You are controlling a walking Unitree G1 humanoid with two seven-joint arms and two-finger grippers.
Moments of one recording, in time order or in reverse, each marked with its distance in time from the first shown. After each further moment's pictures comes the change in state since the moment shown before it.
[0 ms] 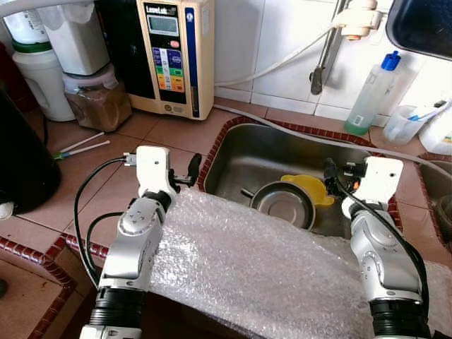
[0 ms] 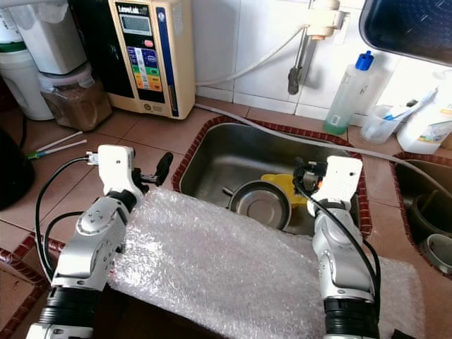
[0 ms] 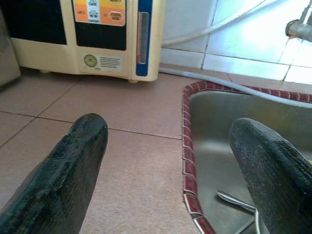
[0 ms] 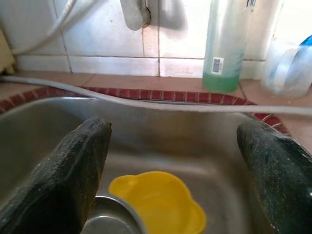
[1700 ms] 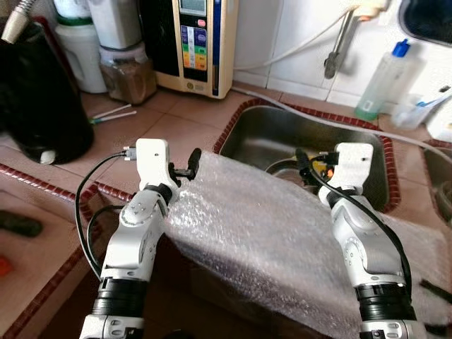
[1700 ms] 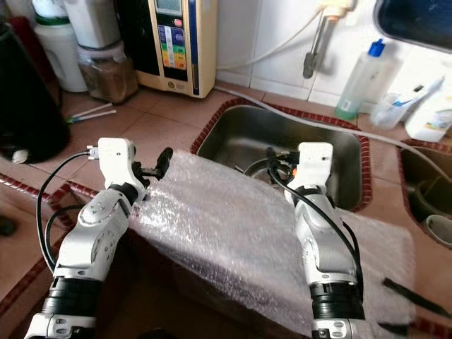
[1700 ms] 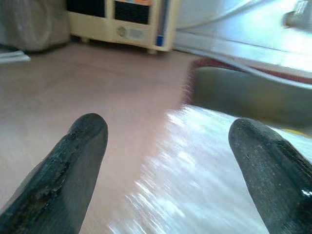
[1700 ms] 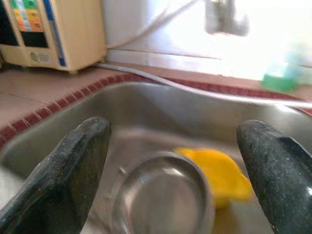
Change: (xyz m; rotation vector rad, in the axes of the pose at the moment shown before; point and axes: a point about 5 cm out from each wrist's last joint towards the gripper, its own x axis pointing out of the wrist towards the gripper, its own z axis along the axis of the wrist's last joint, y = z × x) left arm 0.011 -0.012 0.005 -0.058 0.026 -0.007; right arm 0.015 0.018 0.016 -0.059 -0.029 0.126
